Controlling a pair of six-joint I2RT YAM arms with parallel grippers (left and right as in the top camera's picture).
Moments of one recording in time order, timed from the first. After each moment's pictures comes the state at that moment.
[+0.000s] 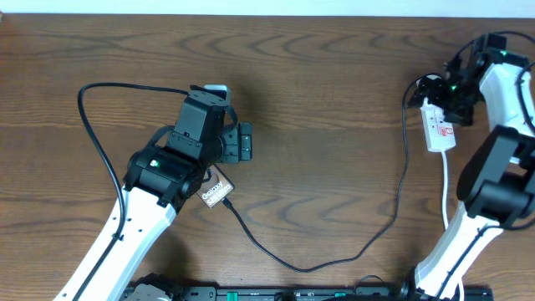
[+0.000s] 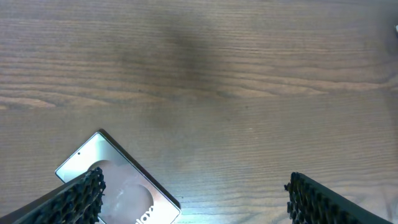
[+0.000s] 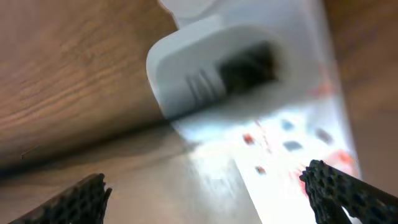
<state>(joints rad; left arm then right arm) -0.44 1.24 1.13 -0.76 -0.06 -0.36 -0.30 2.17 1.82 -1.09 -0.21 0.08</state>
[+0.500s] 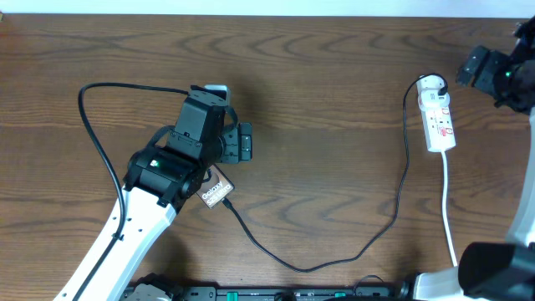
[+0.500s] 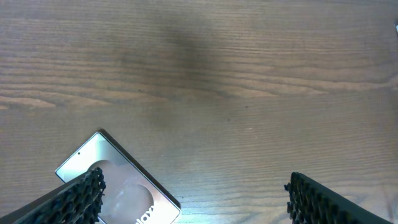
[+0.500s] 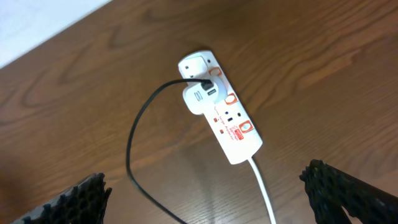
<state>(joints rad) -0.44 1.24 1.13 -0.76 -0.06 -0.36 -0.30 1.65 1.82 -1.15 -0.07 0.19</state>
